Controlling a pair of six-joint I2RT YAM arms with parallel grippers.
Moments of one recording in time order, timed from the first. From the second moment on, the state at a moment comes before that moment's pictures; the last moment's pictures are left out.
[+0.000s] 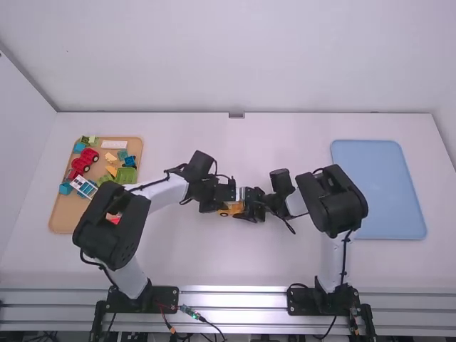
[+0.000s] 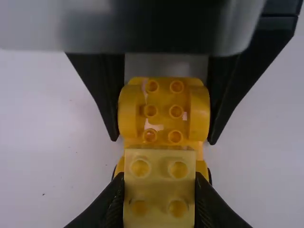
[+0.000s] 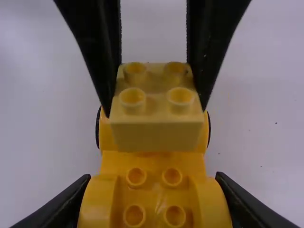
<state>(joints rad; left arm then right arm) -0.40 1.77 0.94 -0.36 0.48 1.07 0.35 2.10 0.69 0.47 -0.96 -0.92</state>
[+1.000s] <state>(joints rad) -0.40 1.78 0.90 -0.27 0.46 1.07 0.33 2.10 0.68 0.48 -0.96 -0.93</state>
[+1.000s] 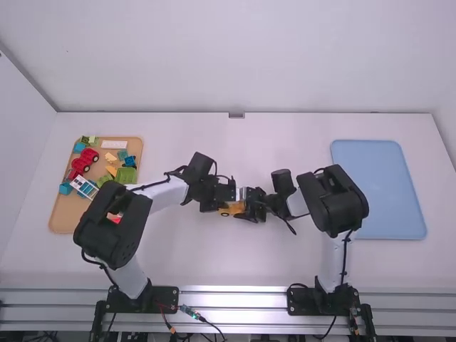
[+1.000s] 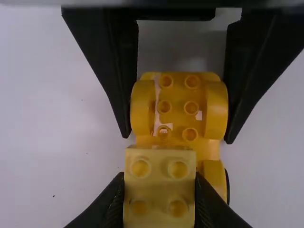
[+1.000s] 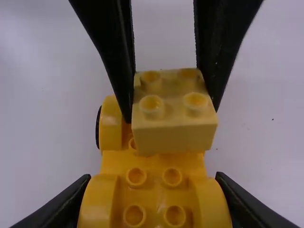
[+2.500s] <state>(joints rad) -0.40 1.80 0.95 -0.37 0.50 1.07 0.31 2.10 0.66 0.49 -0.99 -0.94</state>
